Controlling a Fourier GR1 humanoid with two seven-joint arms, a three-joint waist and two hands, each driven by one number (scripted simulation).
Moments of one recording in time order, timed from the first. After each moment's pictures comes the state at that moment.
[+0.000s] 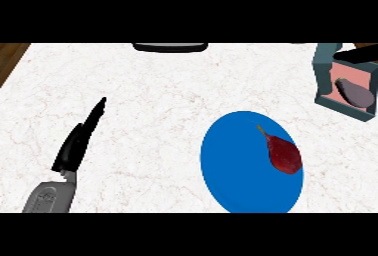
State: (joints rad) left arm -0.15 0.20 0.02 -1.34 -0.28 -0.05 -0.03; right arm -0.92 -0.53 -0.43 -0.66 0.72 -0.18 0.17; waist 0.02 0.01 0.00
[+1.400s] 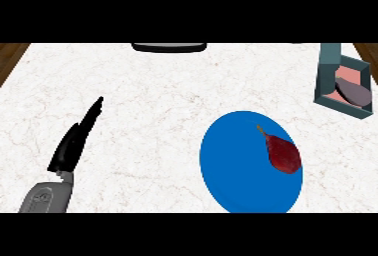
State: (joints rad) left arm -0.15 0.20 0.04 -1.35 -0.28 -0.06 -0.04; right arm -0.66 -0.79 -0.91 -0.35 0.20 -0.21 -0.55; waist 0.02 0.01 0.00
